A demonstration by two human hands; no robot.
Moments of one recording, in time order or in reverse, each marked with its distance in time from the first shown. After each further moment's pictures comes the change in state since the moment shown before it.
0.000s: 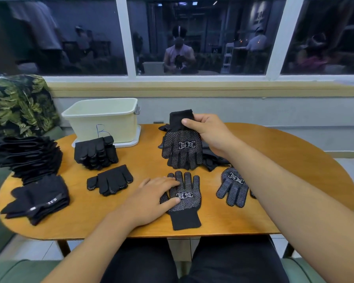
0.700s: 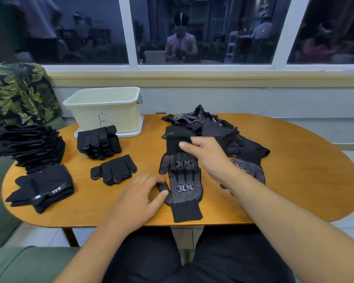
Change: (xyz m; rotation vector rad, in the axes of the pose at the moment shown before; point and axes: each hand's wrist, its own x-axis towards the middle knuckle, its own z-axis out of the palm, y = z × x) left_hand -0.047 -0.008 0.006 -0.098 0.280 -0.108; right_hand -0.052 0.068 0.029 -0.185 0.053 -0.041
